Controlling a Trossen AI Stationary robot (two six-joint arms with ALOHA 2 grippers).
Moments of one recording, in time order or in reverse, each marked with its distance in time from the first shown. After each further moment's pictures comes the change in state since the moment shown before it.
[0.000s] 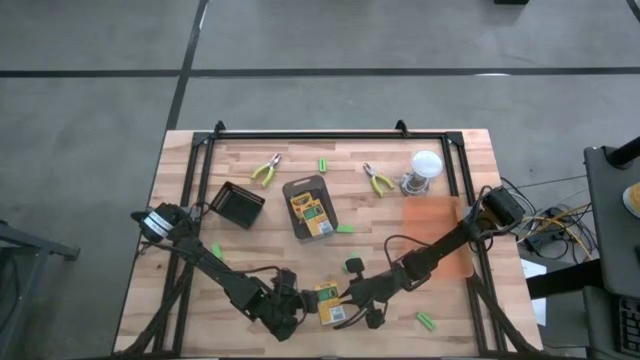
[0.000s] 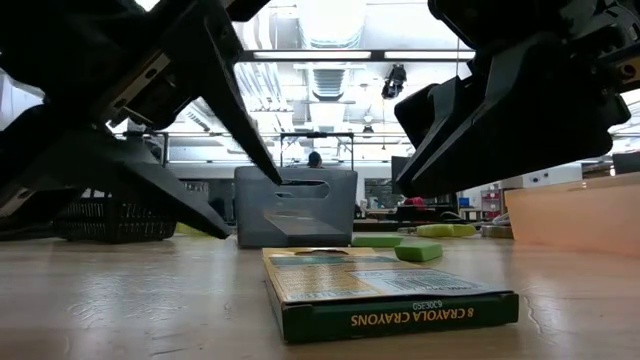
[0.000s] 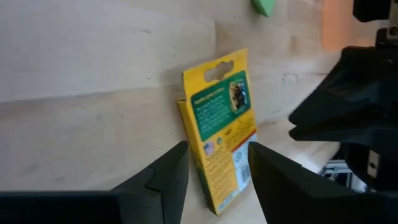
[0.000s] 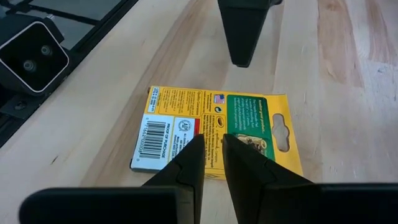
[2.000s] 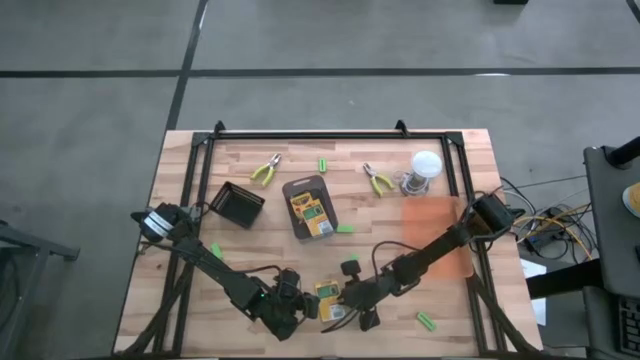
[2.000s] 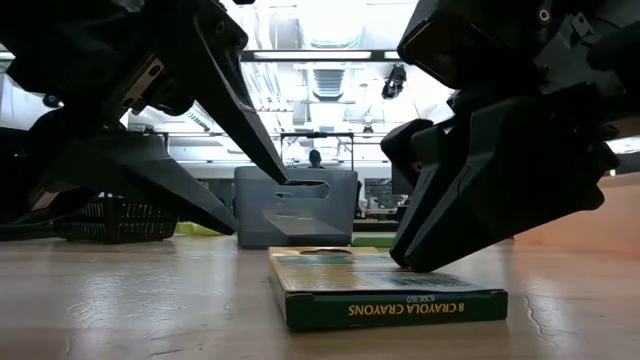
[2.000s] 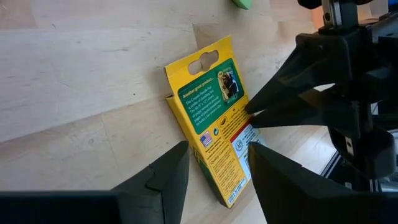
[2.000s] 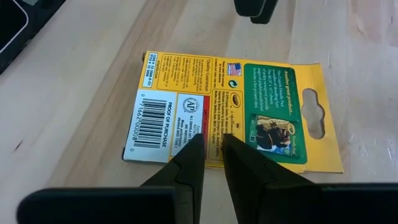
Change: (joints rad) left arm 0.004 0.000 0.001 0.008 -0.004 0.191; right arm -0.015 0.108 0.110 -0.199 -0.028 0.041
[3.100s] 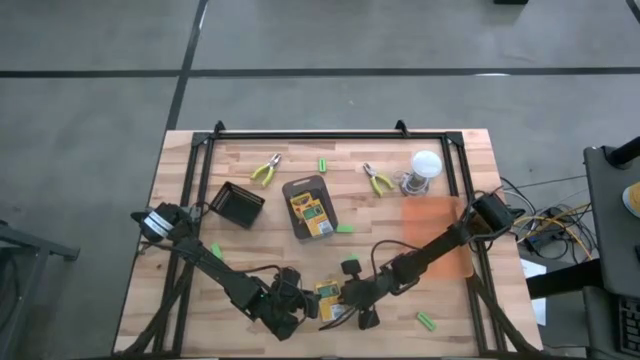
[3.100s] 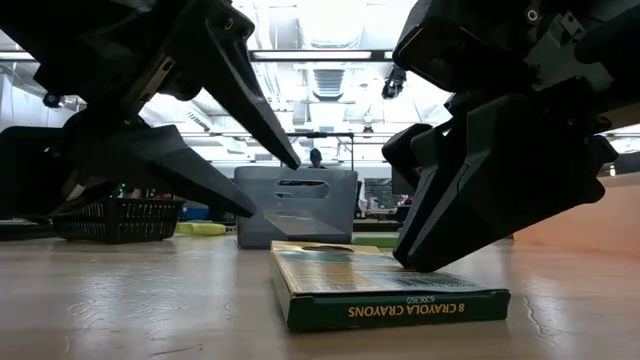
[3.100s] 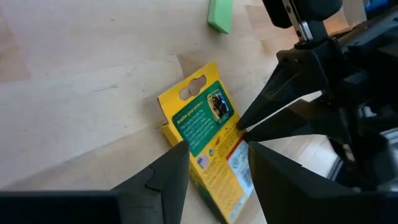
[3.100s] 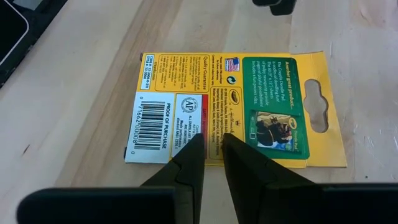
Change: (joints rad) left arm 0.000 0.000 -0.001 0.013 -0.084 0.093; right arm 0.000 -0.002 0.007 -0.037 -0.032 0.052
